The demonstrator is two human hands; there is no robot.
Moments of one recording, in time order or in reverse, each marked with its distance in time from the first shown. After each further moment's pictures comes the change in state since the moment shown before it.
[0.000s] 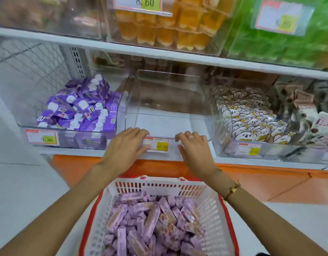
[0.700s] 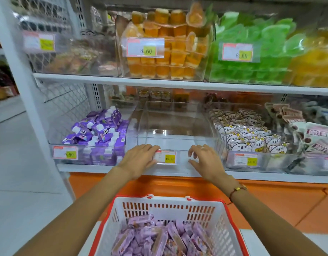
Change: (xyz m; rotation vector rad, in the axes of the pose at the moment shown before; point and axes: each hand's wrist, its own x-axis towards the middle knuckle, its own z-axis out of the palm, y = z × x) left_hand 0.006 0.011 0.006 0.059 -0.129 0.009; right_hand -0.012 0.034 -0.006 0.114 0.063 0.046
